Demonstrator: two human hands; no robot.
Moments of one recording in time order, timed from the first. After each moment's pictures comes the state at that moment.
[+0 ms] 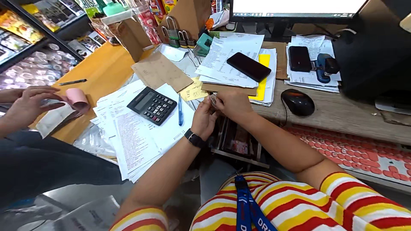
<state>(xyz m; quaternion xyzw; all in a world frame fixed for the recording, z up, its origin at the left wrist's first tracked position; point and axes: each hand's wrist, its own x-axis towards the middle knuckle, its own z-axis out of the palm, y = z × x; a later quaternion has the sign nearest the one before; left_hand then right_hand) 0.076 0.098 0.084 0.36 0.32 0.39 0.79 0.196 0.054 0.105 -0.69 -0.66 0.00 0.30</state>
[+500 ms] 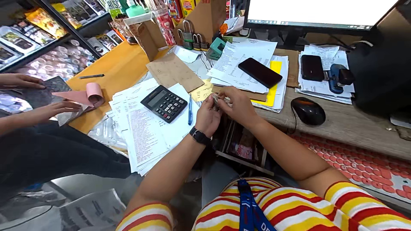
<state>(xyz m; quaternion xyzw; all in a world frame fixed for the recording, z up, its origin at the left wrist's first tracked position) 0.072 0.106 0.094 0.29 0.29 0.45 0.79 0.196 0.067 0.094 -0.57 -0.70 0.02 0.43</state>
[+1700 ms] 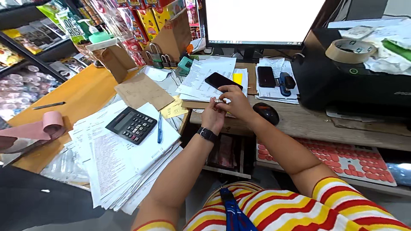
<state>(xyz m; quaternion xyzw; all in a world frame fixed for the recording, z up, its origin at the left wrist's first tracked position) 0.188 0.073 0.112 0.20 0.31 0.41 0.83 0.298 0.035 0.111 -0.63 -0.65 0.03 0.42</state>
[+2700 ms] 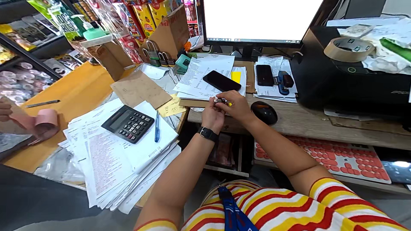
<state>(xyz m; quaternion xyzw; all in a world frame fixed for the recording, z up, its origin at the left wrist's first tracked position) 0.194 0.070 0.107 0.16 0.32 0.42 0.84 0.295 0.029 0.086 -0.58 -0.65 -0.05 0.50</state>
